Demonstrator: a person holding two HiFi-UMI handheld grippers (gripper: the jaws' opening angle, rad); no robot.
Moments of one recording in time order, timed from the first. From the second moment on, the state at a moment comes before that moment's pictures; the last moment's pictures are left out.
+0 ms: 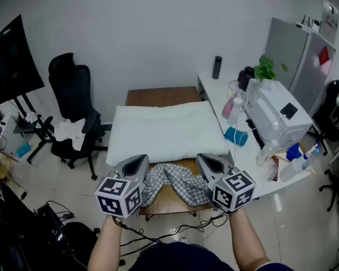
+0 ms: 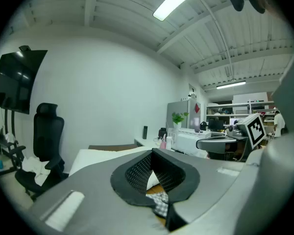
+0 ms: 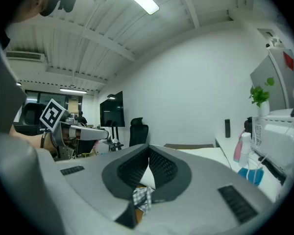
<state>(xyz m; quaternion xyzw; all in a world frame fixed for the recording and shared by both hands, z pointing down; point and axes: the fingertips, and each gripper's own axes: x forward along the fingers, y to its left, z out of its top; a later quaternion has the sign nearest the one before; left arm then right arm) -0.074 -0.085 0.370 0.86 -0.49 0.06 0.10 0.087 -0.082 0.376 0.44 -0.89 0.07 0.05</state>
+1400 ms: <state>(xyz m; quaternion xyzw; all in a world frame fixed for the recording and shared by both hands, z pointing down) -0.126 -0.156 0.413 0.87 -0.47 0.08 0.12 0.059 -0.144 0.403 0.48 -0.87 0.08 0.06</state>
